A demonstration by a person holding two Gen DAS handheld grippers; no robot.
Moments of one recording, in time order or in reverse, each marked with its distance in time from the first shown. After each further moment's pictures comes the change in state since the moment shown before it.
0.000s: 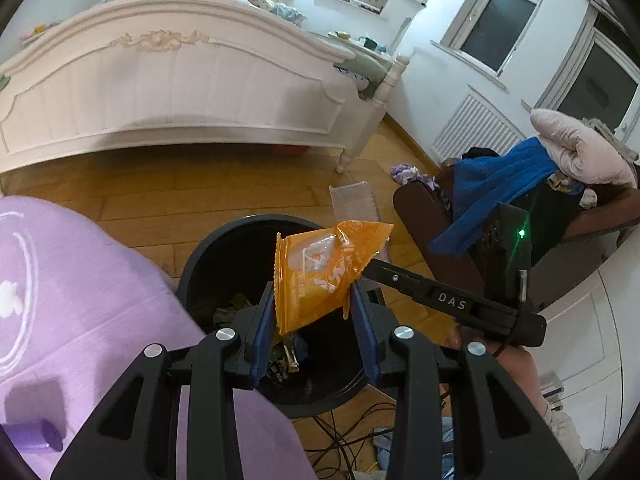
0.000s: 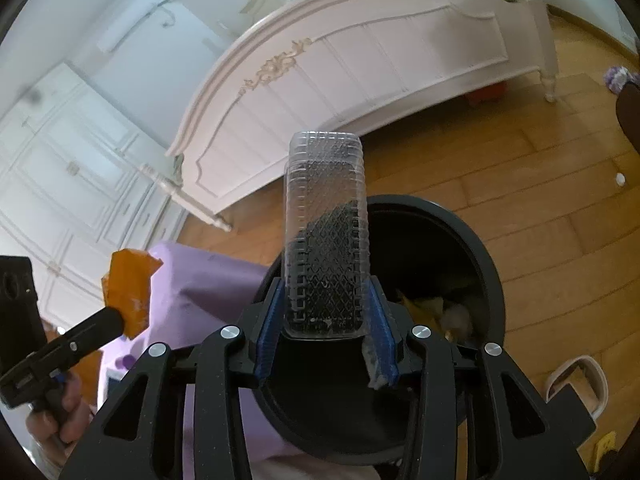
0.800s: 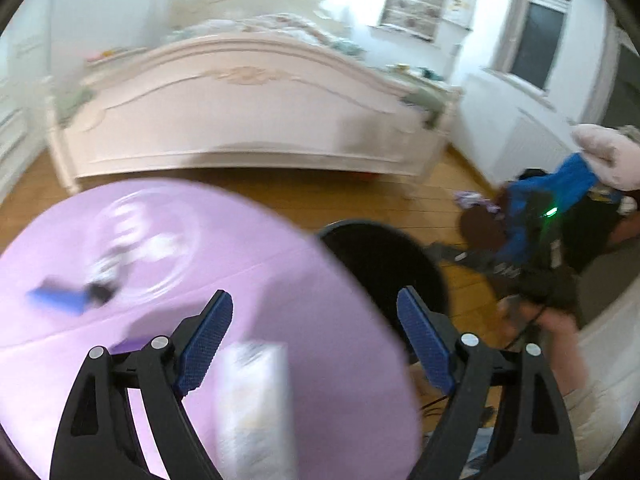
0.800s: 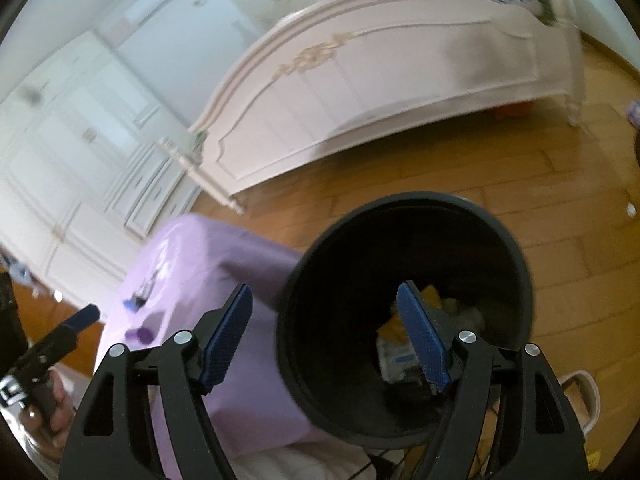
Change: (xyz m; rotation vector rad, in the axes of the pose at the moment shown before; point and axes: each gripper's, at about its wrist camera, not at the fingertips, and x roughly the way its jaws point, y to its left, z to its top) left arm -0.115 0.036 -0.063 -0.057 -0.119 0.299; right arm -0.005 0.067 -0.023 -0.168 0.034 0.046
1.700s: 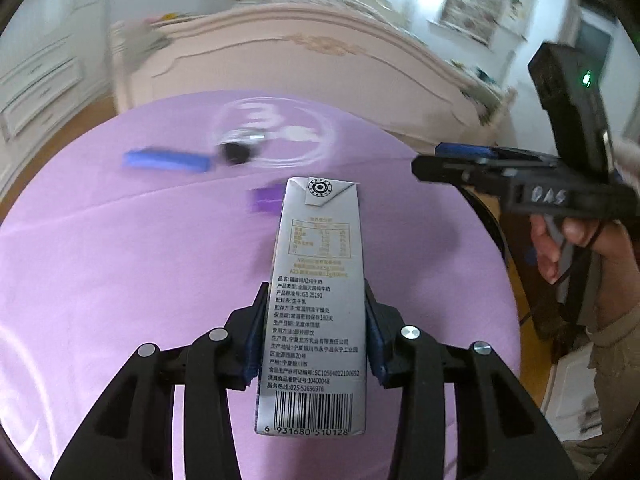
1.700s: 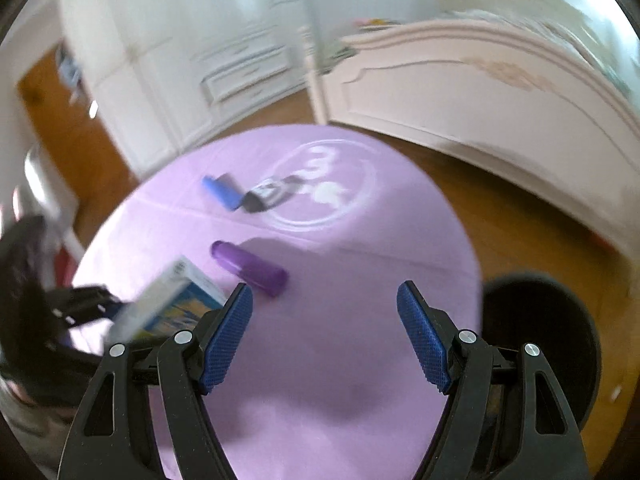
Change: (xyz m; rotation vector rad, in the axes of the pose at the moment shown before) left arm -0.042 0.100 -0.099 -0.156 0.035 0.108; right arm 0.078 0.229 -0.034 -0.675 0.217 0.070
